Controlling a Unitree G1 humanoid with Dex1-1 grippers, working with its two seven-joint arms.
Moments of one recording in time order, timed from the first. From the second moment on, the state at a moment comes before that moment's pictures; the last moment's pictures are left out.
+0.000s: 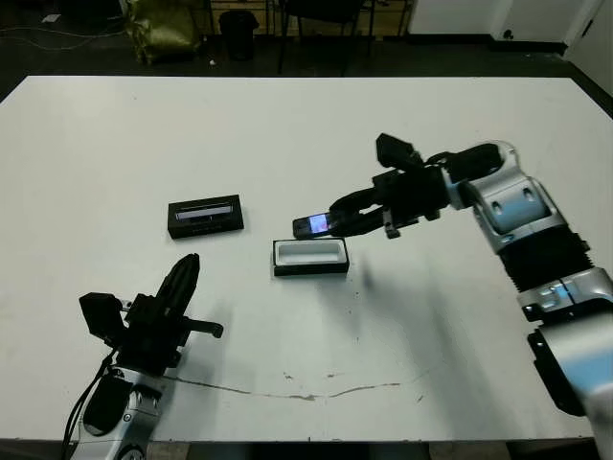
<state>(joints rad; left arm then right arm) 0.30 0.13 0.05 -0.32 -0.41 0.03 -0.30 -0.93 -0.45 0.39 0.57 0.05 0.25 1.39</state>
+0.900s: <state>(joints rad) 0.20 0.13 0.06 -0.25 -0.39 0.04 -0.28 -0.95 -0.36 0.39 0.78 -0.02 0.16 1.40</state>
